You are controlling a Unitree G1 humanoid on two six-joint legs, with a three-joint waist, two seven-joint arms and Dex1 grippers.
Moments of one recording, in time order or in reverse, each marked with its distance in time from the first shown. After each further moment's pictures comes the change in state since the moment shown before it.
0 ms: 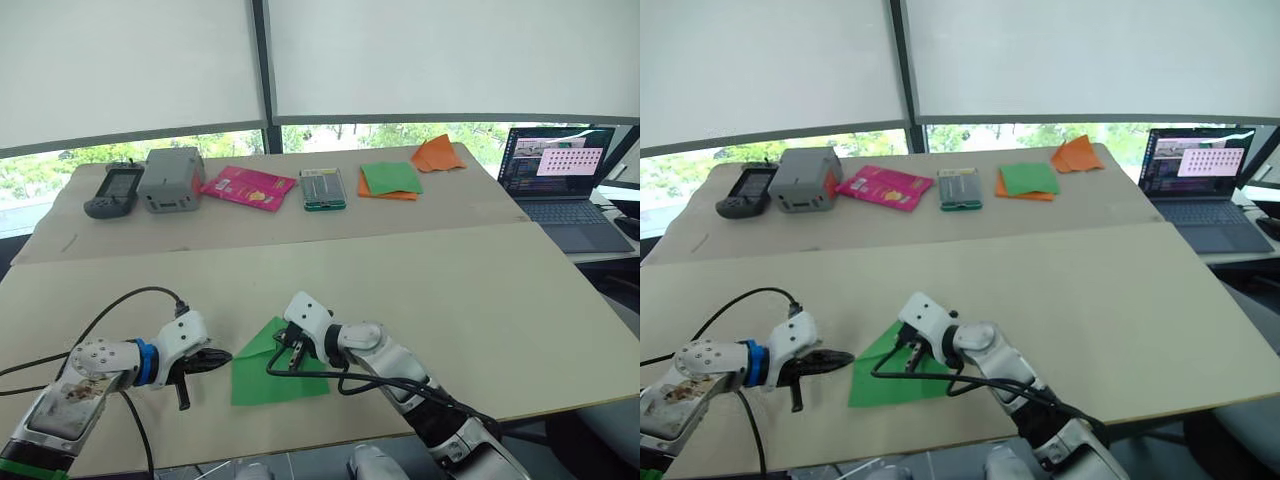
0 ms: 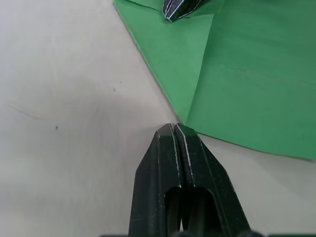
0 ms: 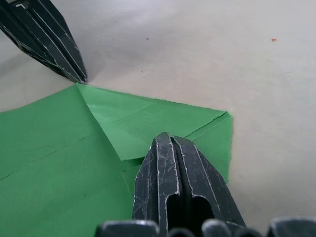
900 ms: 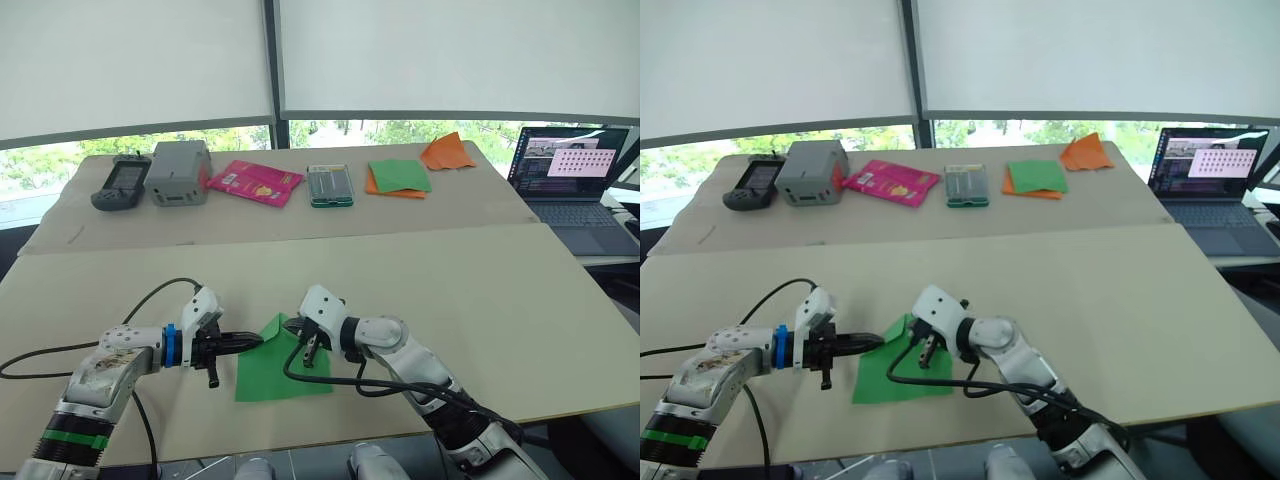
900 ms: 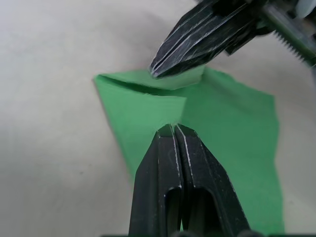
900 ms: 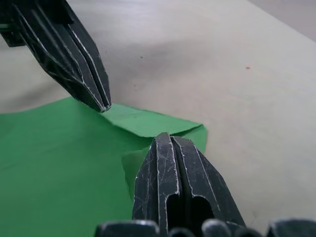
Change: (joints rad) left arm -0.192 -0.167 -0.086 0.149 -0.094 0.032 -0.084; right arm 0.033 -0.076 -0.036 -0.114 0.017 -0.073 0.020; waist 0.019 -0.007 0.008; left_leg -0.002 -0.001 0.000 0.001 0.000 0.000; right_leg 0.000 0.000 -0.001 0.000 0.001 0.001
